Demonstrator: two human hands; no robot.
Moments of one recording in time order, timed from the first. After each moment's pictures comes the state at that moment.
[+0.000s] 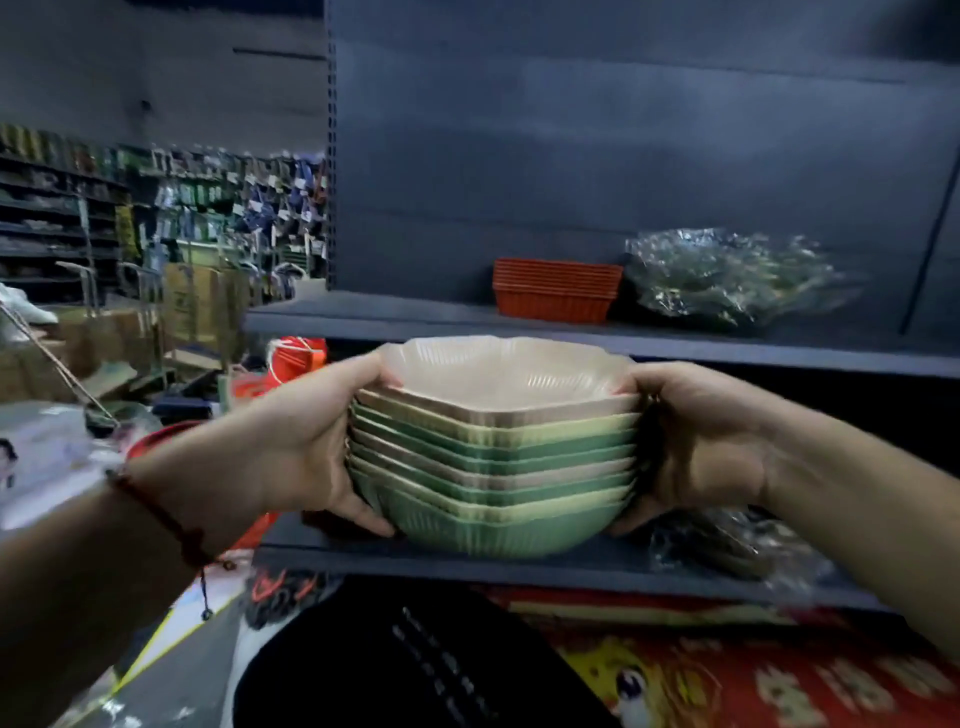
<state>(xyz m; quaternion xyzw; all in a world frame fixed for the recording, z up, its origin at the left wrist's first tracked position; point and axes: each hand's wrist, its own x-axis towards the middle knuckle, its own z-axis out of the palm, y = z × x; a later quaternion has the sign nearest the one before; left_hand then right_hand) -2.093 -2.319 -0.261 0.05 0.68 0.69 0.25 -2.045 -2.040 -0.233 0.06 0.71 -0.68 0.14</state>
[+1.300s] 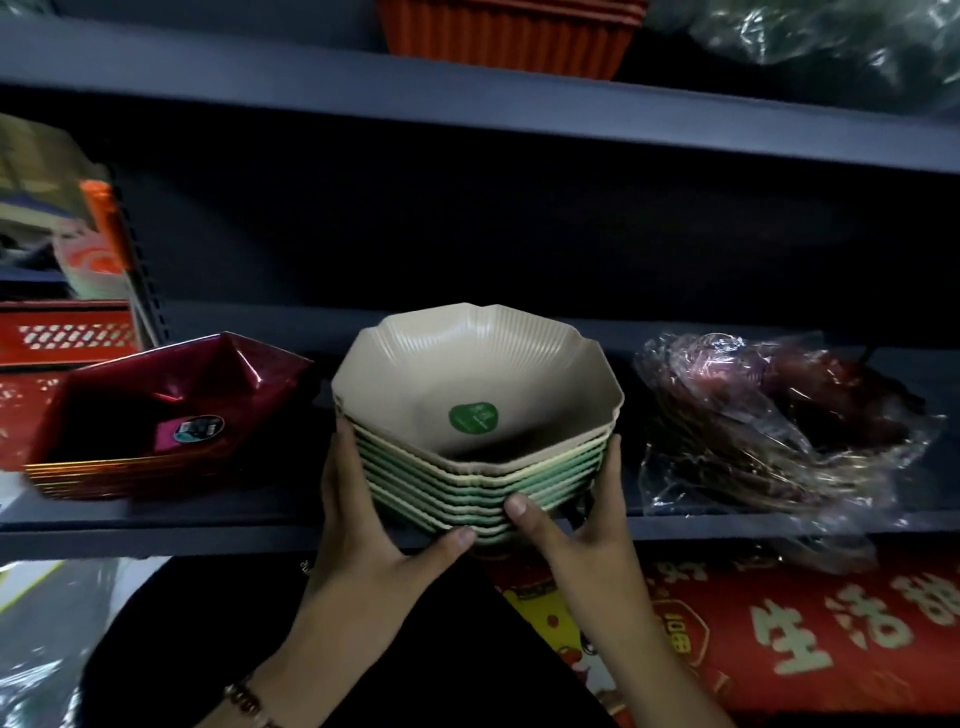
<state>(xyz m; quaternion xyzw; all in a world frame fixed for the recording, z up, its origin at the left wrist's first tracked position) -2.245 -2.158 -0.534 0.13 0.77 0.60 -0.14 -2.202 -1.979 -0.509 0.02 0.71 -0.67 -0.22</state>
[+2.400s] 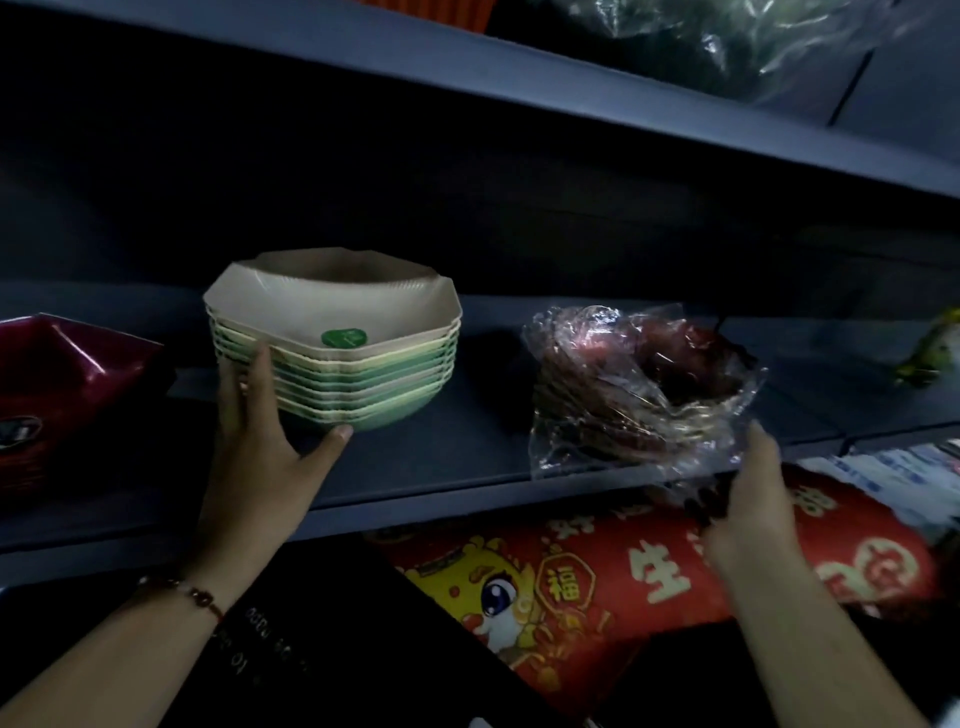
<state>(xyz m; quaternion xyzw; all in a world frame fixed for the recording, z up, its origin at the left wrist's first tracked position) -2.317 -2.129 -0.530 0.15 0.84 0.49 -0.20 -2.142 -1.820 -0.466 0.38 0.43 -0.75 -0.32</state>
